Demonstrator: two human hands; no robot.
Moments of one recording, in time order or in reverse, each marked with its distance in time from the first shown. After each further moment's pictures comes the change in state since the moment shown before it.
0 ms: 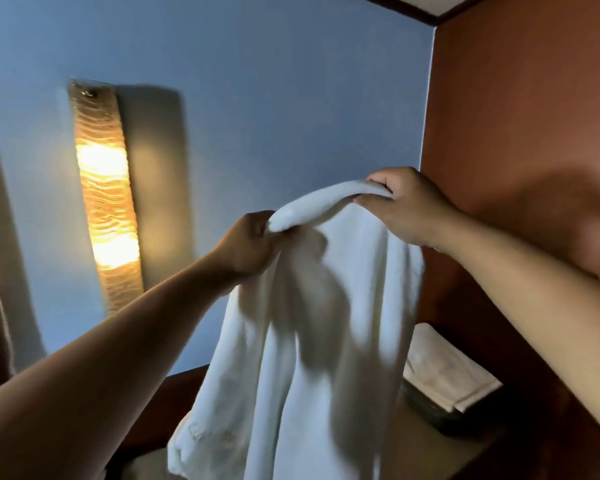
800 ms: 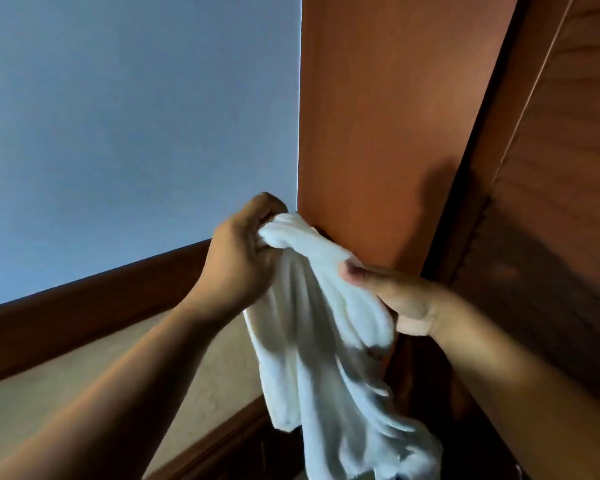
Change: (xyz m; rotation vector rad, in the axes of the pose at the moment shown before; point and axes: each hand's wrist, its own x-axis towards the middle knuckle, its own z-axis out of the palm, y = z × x) left_hand -0.023 0.049 0.401 -0.114 -0.031 0.091; right_hand -0.243 0.327 -0.103 0.978 -0.630 0.727
